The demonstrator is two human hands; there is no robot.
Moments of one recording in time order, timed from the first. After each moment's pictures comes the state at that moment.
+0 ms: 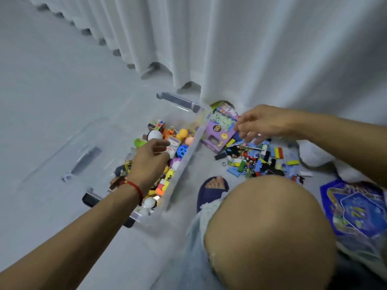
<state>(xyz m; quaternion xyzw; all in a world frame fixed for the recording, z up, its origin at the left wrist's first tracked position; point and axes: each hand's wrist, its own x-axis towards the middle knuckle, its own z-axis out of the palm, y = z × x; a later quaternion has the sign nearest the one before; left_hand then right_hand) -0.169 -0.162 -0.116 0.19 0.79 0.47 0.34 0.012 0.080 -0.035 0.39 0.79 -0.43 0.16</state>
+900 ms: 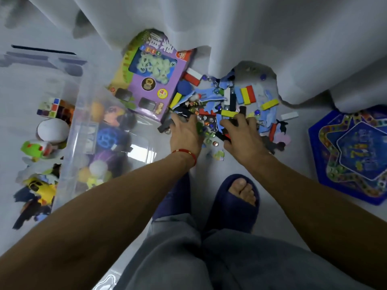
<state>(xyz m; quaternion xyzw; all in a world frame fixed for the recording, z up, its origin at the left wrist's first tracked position) -0.010 0.066 -0.355 0.48 0.84 0.06 0.24 0.148 0.117 -0.341 0.51 0.83 -0.20 0.11</state>
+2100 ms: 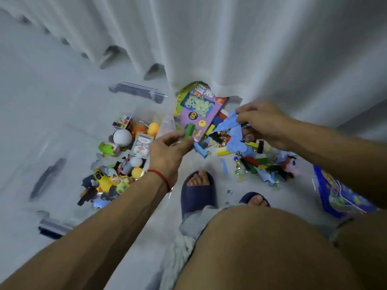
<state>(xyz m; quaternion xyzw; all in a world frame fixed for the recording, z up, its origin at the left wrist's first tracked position) -0.093 -0.038 -0.178 0.08 0.67 0.61 0.42 0.067 0.118 -0.118 0.54 0.57 -0.61 -0.08</state>
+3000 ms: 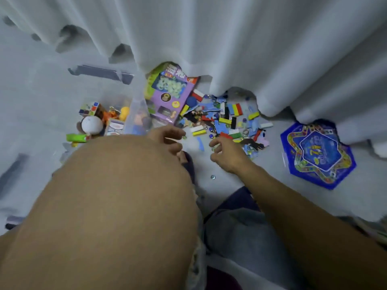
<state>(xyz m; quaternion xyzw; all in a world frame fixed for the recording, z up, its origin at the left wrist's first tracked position) -0.088 -0.053 -0.192 0.37 0.70 0.32 0.52 0.125 0.020 -0.220 0.58 0.67 -0.46 0.05</state>
